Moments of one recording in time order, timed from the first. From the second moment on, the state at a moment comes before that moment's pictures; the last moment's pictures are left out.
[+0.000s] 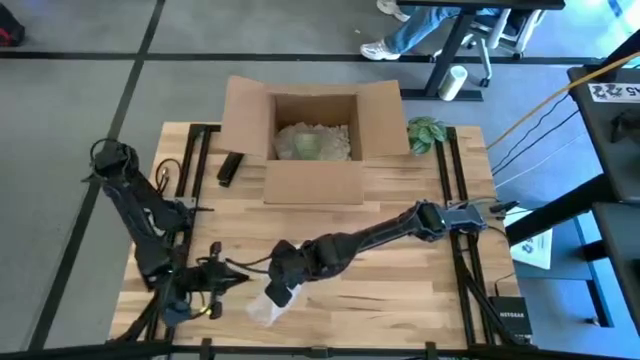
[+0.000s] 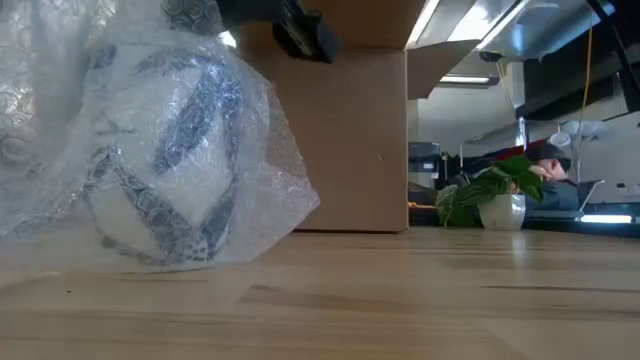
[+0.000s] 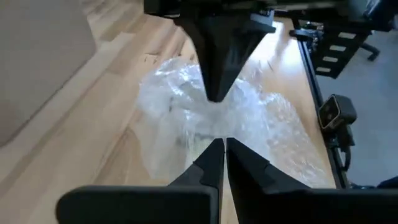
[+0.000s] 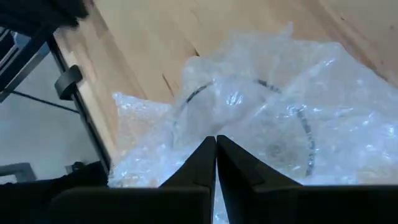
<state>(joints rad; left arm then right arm) -1.09 1.30 0.80 -0.43 -1.03 -0.99 0.34 2.40 2.31 -0.91 0.07 0.99</state>
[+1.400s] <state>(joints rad) -1.13 1.31 0.79 -0.55 -1.06 -1.15 0.36 2.28 2.36 -0.97 0.17 0.71</state>
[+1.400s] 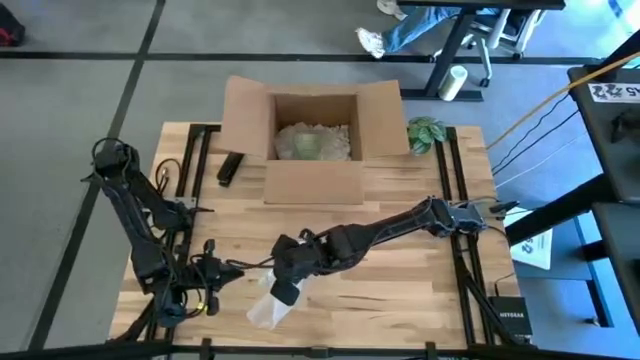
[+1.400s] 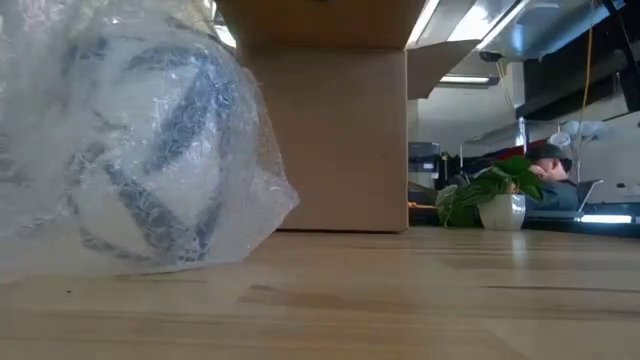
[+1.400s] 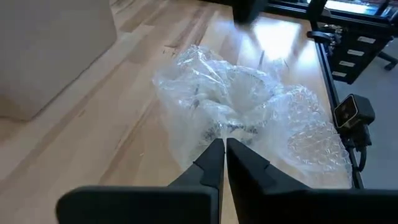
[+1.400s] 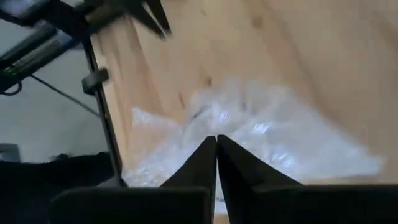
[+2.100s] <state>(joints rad) -1.19 1.31 0.79 -0.70 -1.05 -1.29 0.24 2.28 2.33 -1.00 0.01 0.44</state>
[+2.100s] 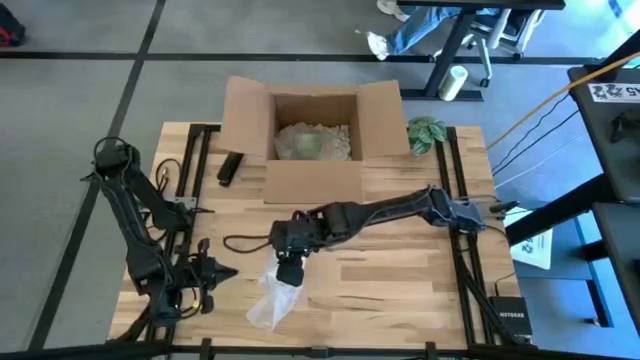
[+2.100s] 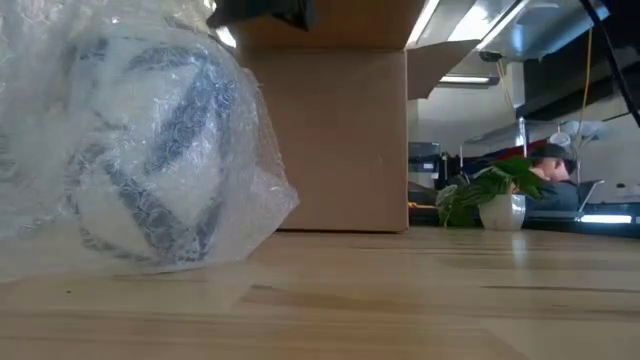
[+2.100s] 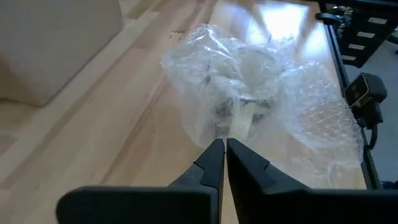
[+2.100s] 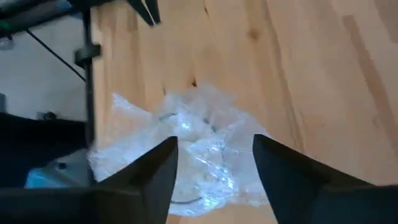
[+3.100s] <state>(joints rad) -1.19 1.31 0.79 -0.72 -1.05 -1.33 0.28 2.40 2.19 -0.89 -0.01 0.43</state>
